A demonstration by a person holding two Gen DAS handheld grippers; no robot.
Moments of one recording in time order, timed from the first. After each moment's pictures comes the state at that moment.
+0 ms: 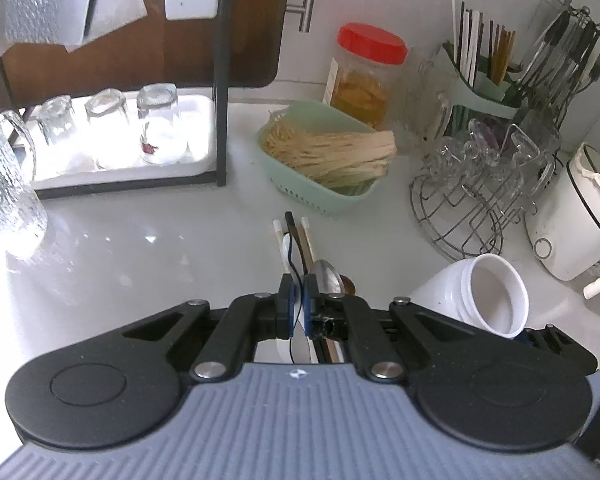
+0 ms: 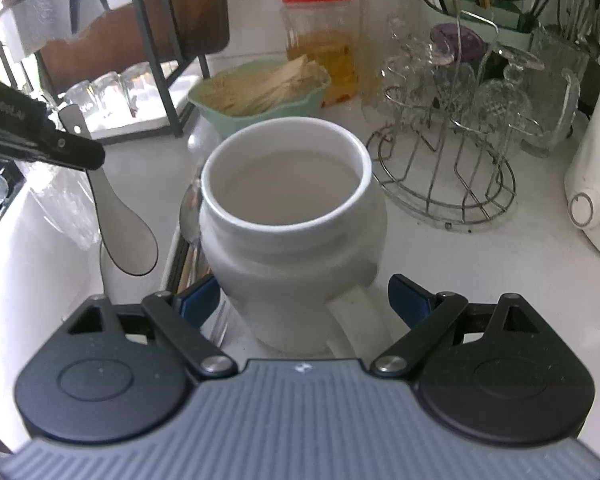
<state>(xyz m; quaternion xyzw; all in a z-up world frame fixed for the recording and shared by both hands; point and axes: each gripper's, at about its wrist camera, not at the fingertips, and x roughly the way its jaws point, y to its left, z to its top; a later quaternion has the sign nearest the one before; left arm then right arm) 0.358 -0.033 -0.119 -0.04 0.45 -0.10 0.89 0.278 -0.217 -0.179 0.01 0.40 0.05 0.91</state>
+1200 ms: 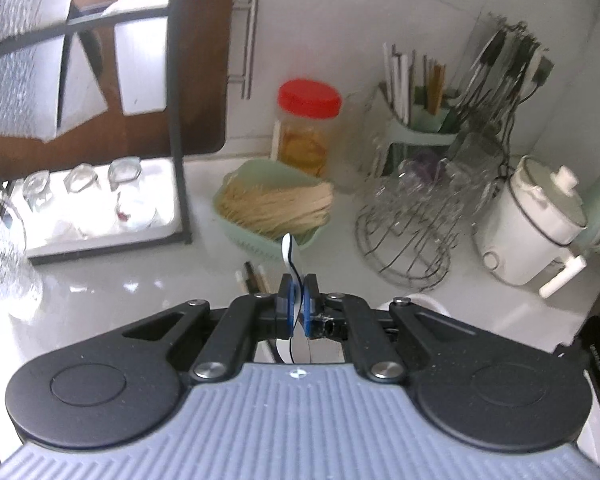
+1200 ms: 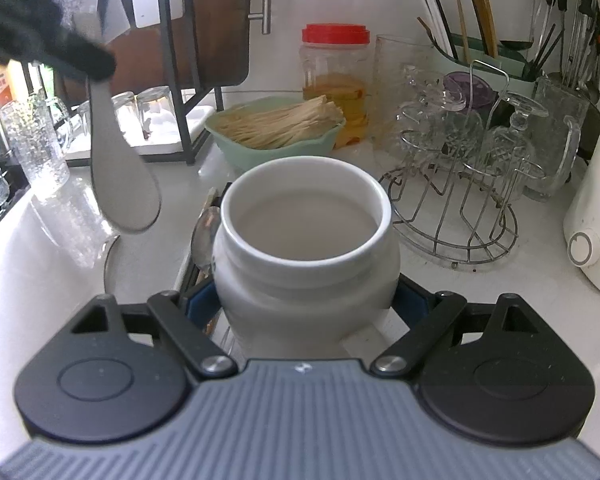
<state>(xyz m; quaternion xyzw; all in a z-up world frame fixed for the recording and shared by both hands) 0.343 -0.047 -0.053 -0.02 0.40 -0.17 0.90 0.269 -0.206 -0.181 -0.01 0.34 0.05 0.94</state>
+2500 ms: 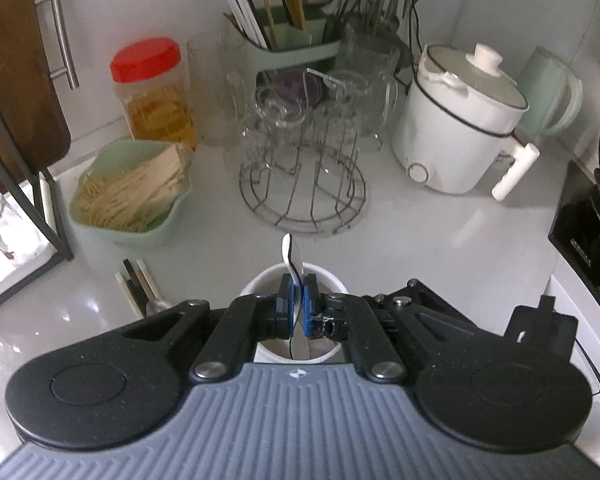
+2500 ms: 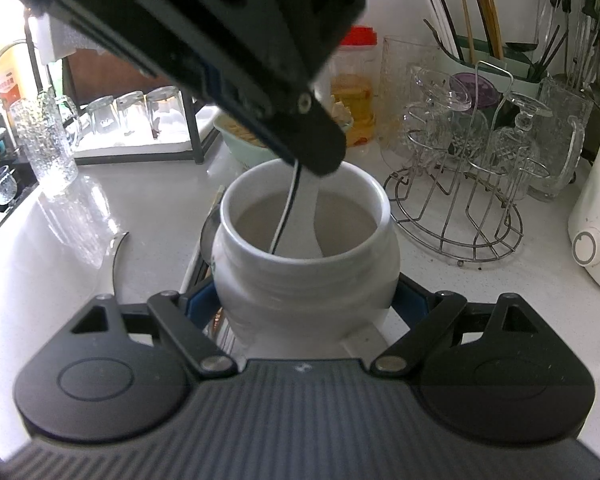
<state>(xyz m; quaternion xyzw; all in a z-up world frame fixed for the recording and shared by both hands) 0.346 -0.162 -0.095 0.10 0.45 -0.30 0.84 0.264 -0.204 -0.181 -0.01 0.34 0.06 0.94</state>
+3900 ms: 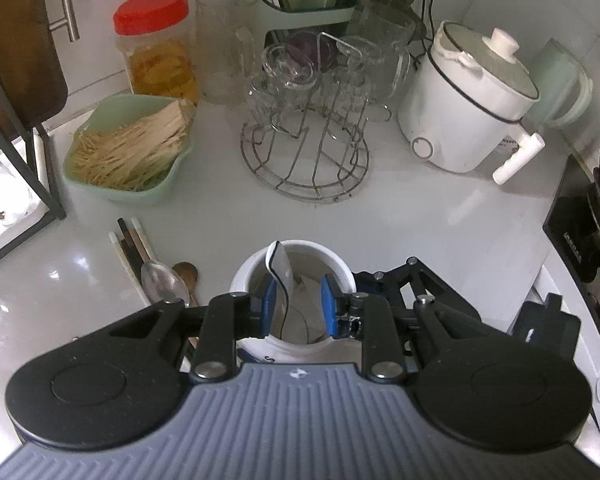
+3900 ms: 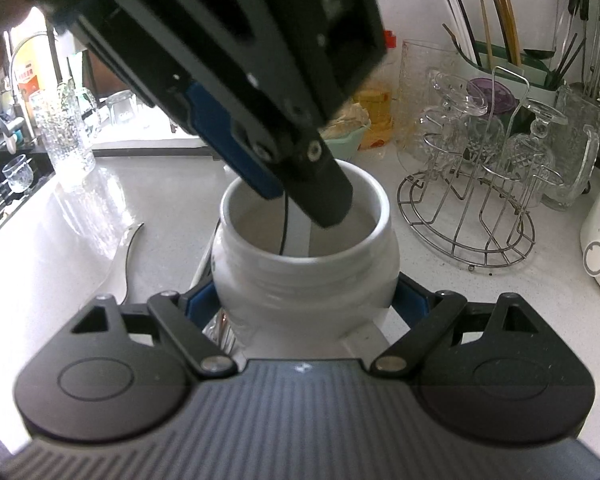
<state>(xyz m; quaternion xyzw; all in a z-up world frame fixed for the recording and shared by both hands) 0.357 -0.155 -0.098 0.07 0.51 -0.29 0.81 0.261 -0.205 -0.182 -0.02 0.34 0.09 0.94</state>
